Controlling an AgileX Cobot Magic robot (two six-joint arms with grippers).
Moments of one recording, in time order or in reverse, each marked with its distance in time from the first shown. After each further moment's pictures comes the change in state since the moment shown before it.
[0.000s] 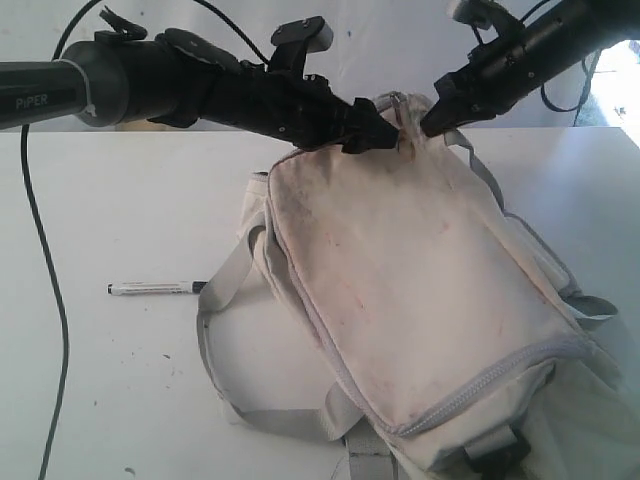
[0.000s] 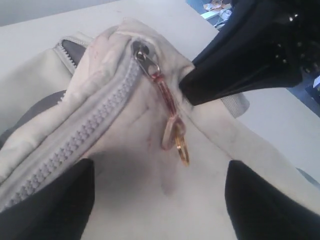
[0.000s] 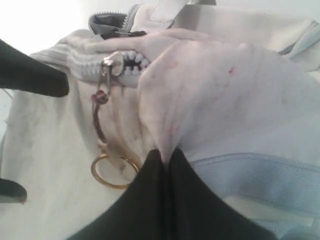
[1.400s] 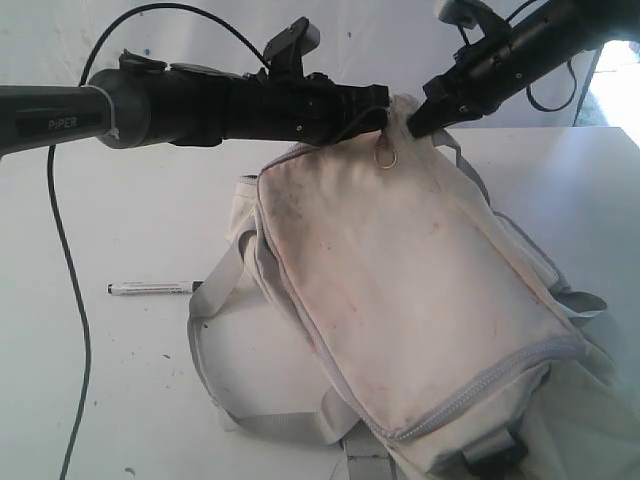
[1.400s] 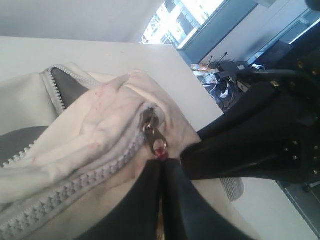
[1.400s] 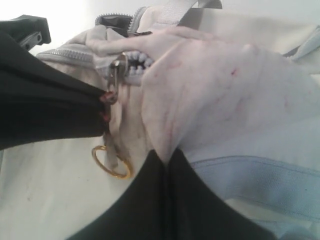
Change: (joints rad) left arm -0.009 0.062 0.000 -0.419 -0.078 0.123; right arm 0.027 0.000 0.000 0.013 -0.002 -0.043
